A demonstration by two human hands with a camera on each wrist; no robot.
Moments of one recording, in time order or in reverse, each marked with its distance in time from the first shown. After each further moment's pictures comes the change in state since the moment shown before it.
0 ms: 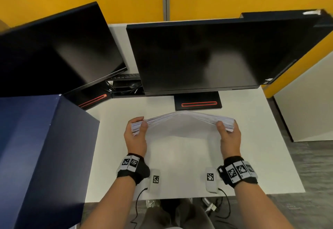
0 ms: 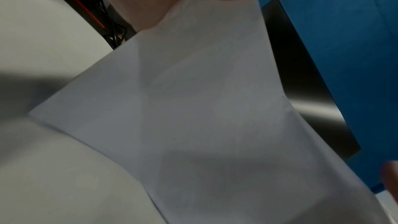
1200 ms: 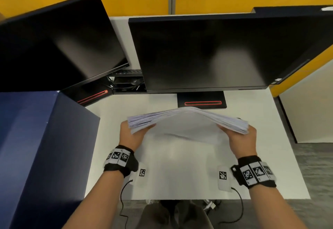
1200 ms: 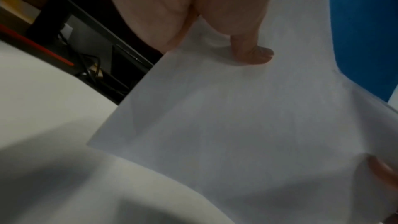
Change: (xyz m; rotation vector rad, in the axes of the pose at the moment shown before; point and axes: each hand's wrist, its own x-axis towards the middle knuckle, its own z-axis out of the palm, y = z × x) left_hand 0.038 -0.001 -0.019 0.263 -0.233 0.016; right_hand 0.028 -0.006 -0.020 -0.215 -0.147 -0.073
